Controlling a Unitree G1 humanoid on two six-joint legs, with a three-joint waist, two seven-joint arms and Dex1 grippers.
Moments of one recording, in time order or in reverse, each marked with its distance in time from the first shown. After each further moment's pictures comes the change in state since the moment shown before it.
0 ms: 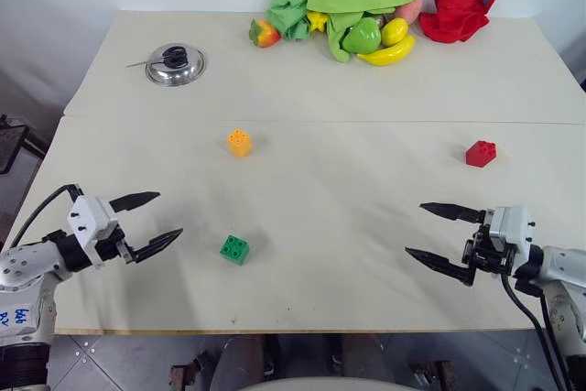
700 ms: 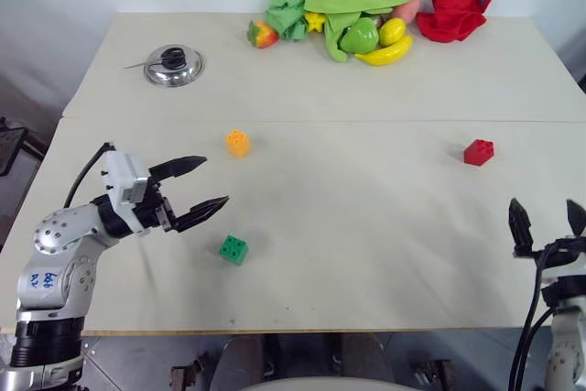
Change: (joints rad) left arm -0.185 -0.093 -0.126 -0.314 -0.180 0.343 0.092; right arm 0.135 0.378 -0.340 -0.037 -0.149 -0.026 -0.805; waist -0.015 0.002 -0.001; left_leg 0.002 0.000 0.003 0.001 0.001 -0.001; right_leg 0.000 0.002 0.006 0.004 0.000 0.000
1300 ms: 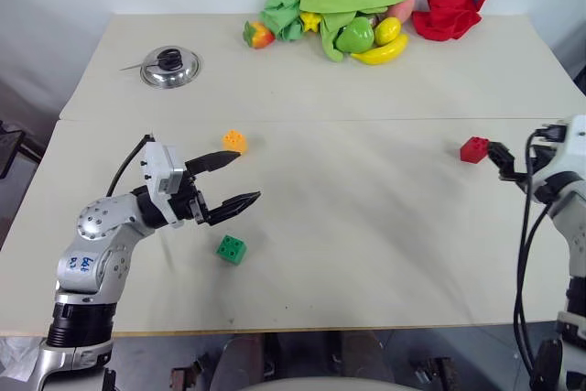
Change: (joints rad) left arm -0.085 -0.088 -0.103 0.001 0.007 0.041 0.036; right arm -0.665 -0.336 0.184 0.278 0.050 0.834 -0.139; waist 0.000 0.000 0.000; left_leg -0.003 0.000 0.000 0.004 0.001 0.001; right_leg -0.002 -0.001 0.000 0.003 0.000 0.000
